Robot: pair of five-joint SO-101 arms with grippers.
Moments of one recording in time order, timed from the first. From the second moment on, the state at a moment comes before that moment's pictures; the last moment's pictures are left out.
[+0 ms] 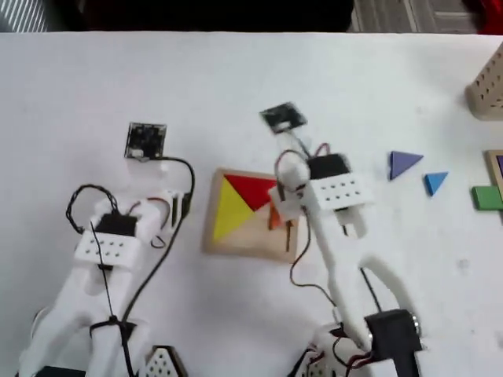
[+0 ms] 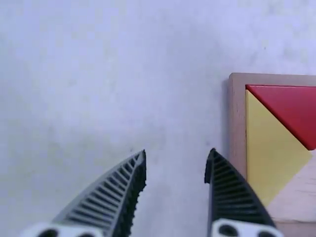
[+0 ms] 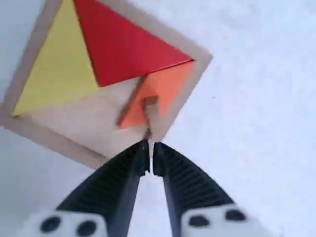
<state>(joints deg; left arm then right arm) 0.6 -35.6 63.6 37.6 1.7 -15.4 -13.9 27.7 70.0 12.2</state>
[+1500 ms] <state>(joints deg) 0.7 -35.6 63.6 37.6 1.7 -23.5 -13.0 43.6 59.1 11.4</state>
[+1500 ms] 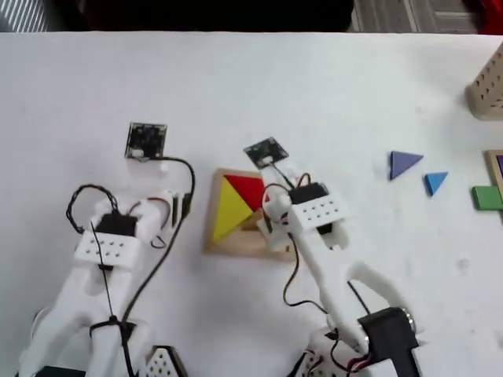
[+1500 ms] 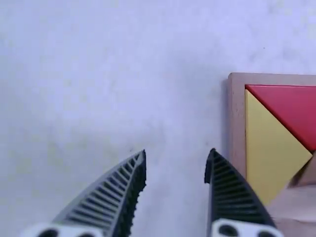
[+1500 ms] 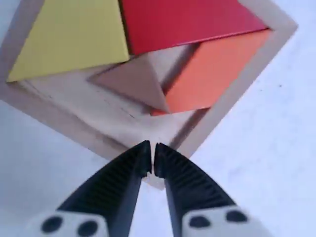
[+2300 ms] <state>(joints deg) 0.6 -35.6 63.6 37.6 1.7 -24.2 -13.2 47.3 53.9 8.9</state>
